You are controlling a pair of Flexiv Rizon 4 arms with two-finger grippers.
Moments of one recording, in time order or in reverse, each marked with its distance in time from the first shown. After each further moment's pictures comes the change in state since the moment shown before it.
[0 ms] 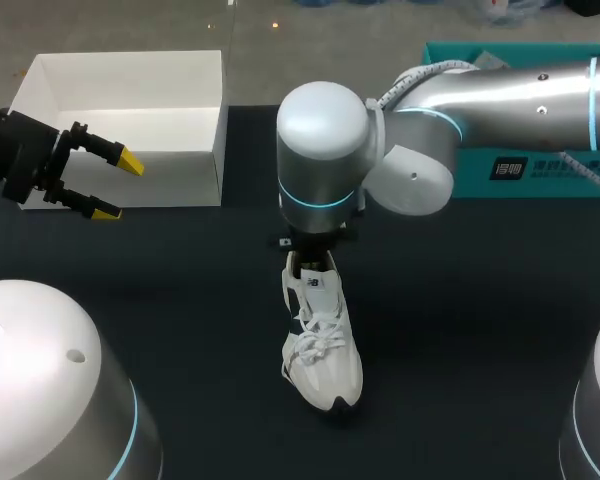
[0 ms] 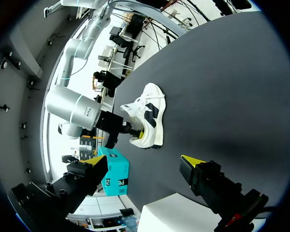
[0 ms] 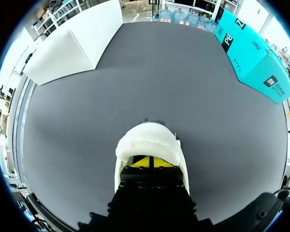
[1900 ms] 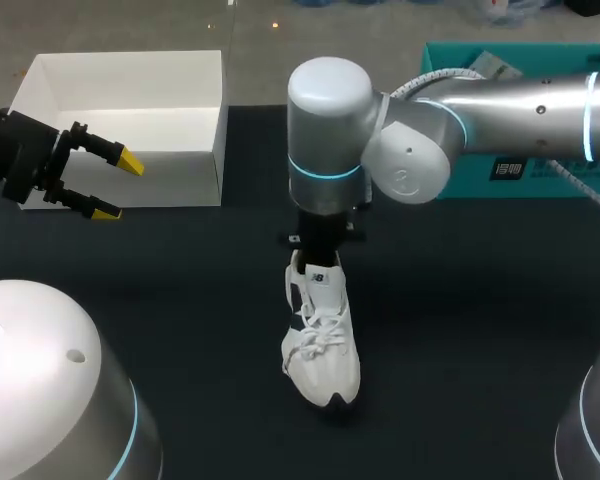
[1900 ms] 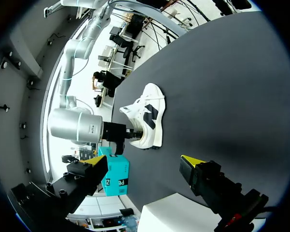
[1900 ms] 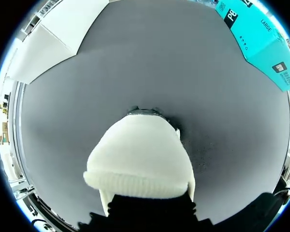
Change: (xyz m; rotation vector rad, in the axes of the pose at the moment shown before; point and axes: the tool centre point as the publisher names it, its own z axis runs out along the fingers) left arm 0.000 0.000 0.000 0.000 0.000 0.000; right arm -0.011 -0.010 0.026 0.228 0.005 0.054
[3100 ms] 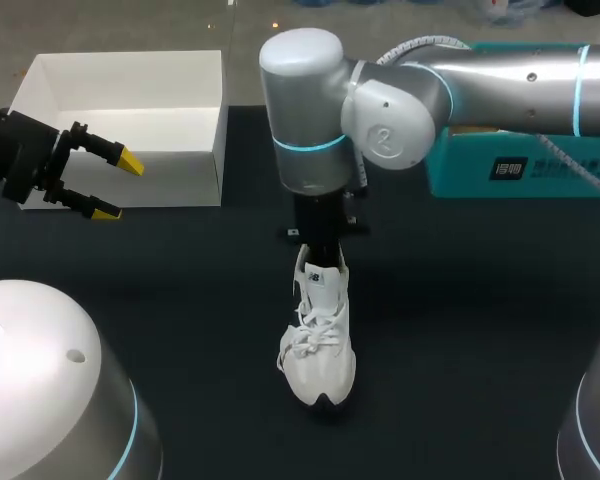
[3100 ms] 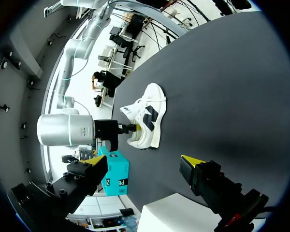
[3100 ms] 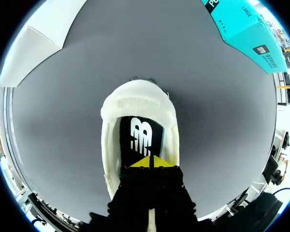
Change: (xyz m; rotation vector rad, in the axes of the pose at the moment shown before) left arm 0.000 0.000 0.000 0.000 0.000 0.000; right arm -0.012 -0.033 -0.038 0.164 -0.129 0.085
